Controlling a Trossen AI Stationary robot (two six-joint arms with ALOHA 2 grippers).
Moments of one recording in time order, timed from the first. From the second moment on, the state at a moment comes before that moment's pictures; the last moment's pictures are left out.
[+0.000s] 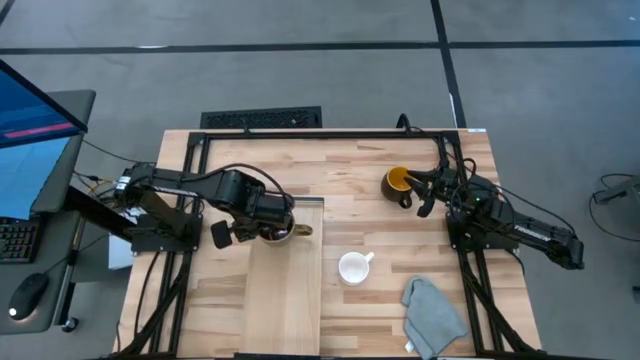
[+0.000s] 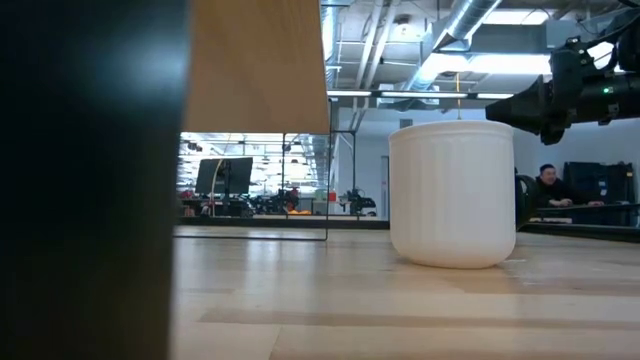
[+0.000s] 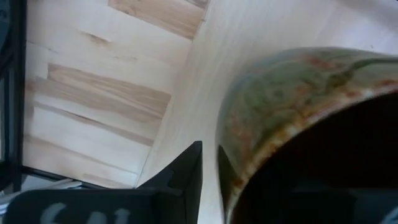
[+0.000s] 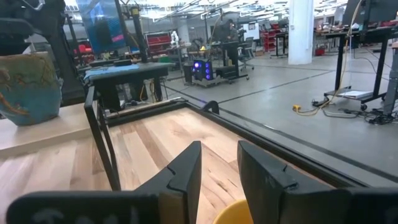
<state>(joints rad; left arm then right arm) -0.17 1.62 1.71 -1.55 0.06 -2.13 -0.42 0.01 0.00 0.01 0.02 0.07</state>
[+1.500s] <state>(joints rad) -0.17 1.61 1.80 -1.56 -0.08 -1.99 -0.42 0.01 0.00 0.01 0.02 0.08</state>
